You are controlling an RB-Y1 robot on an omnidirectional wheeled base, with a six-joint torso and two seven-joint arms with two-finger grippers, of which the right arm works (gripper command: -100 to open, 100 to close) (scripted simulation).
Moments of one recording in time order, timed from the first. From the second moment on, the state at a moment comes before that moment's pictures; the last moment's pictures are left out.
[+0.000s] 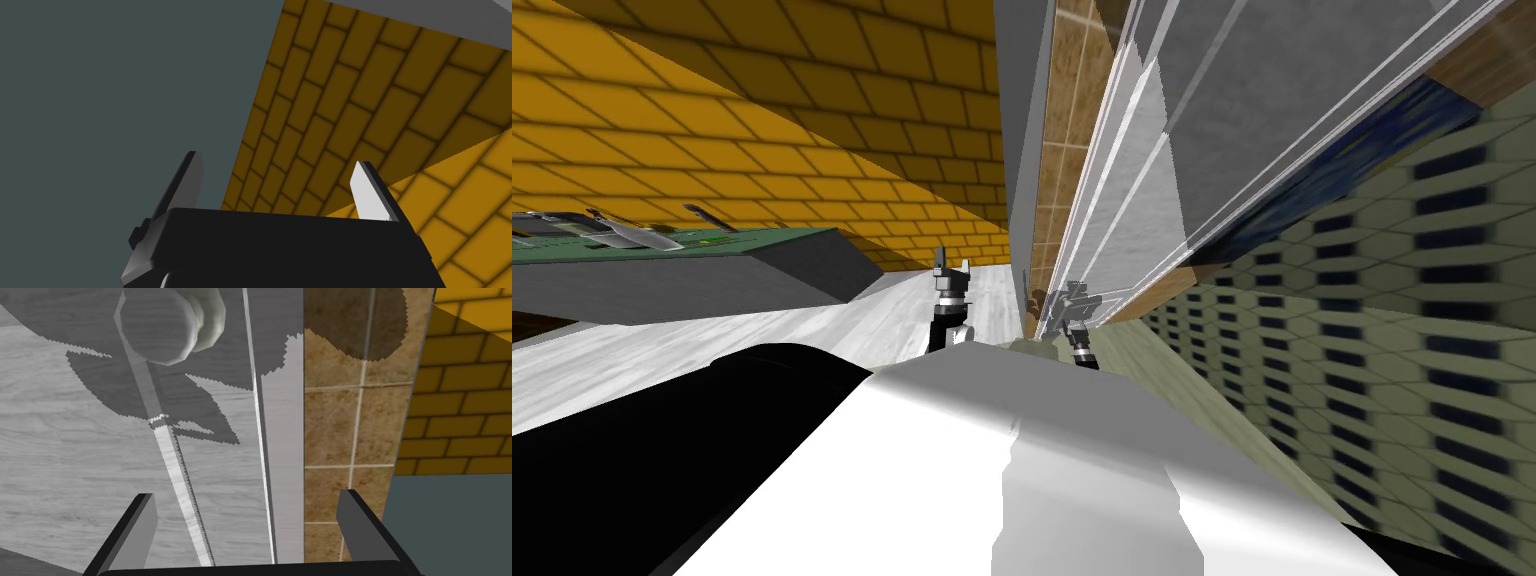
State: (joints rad) arm 0.28 -0.06 -0.04 -1.25 0.47 -0.80 0.97
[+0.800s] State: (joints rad) arm 0.25 -0.02 -0.05 -1.09 0.54 -0.83 1.11
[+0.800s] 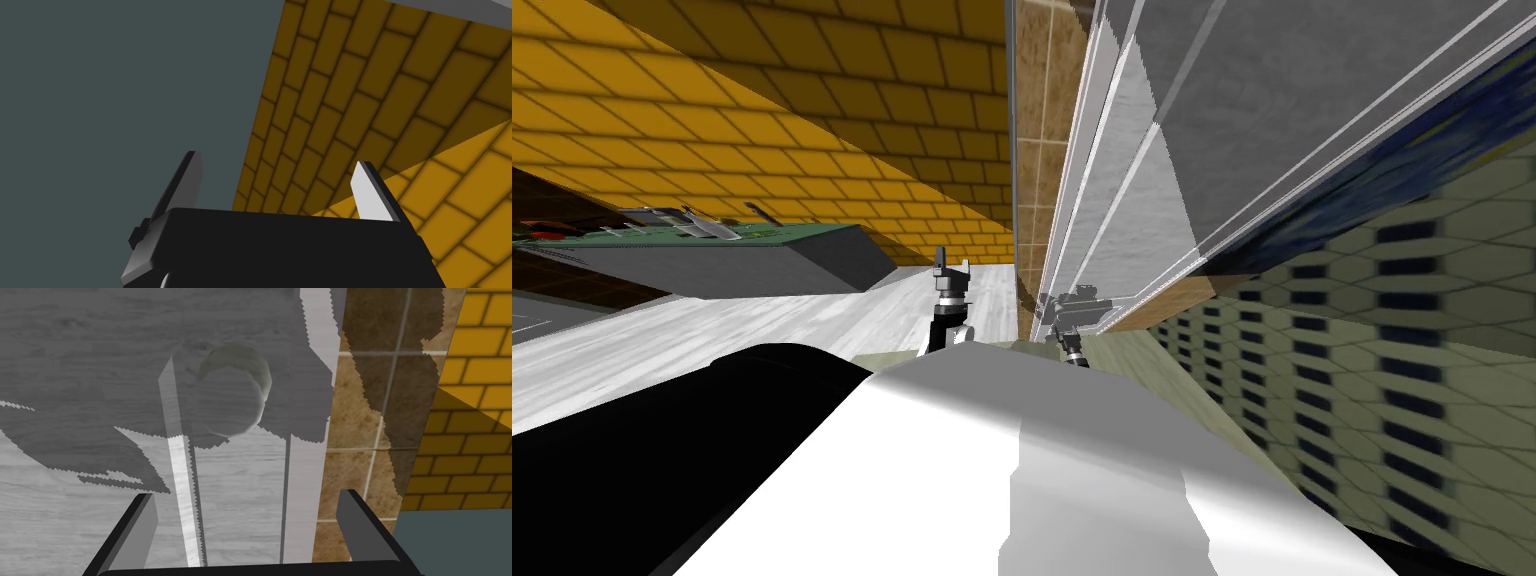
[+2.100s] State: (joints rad) arm 0.17 -0.06 -0.22 -0.96 0.45 -0.83 1.16
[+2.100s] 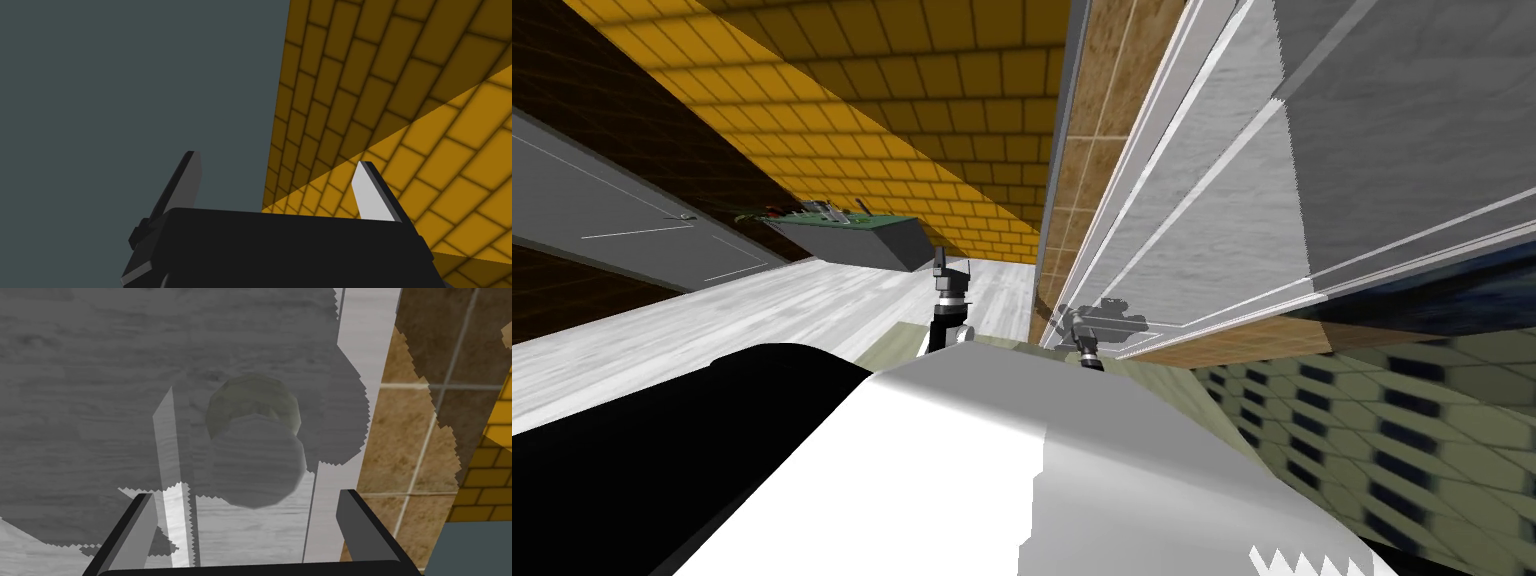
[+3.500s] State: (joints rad) arm 0.09 -0.08 -0.34 -0.86 0.37 -0.84 1.19
